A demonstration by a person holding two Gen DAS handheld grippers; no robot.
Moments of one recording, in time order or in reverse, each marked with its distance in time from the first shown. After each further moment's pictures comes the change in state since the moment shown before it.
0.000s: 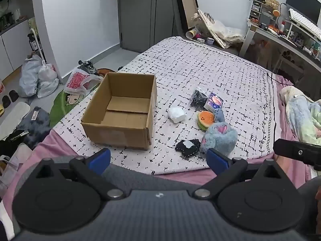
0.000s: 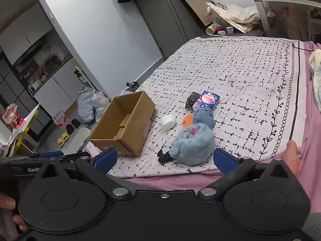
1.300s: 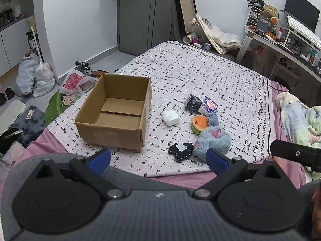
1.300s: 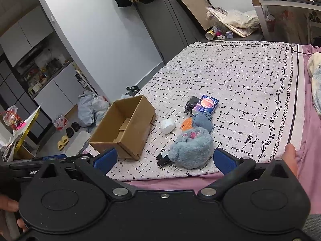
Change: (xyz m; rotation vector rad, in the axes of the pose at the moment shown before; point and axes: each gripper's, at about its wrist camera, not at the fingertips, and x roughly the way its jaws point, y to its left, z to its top) left arm -0.001 0.000 -0.004 -0.046 -0.029 -0.050; right arm -0.004 -0.001 -0.001 -0.001 -0.028 -0.003
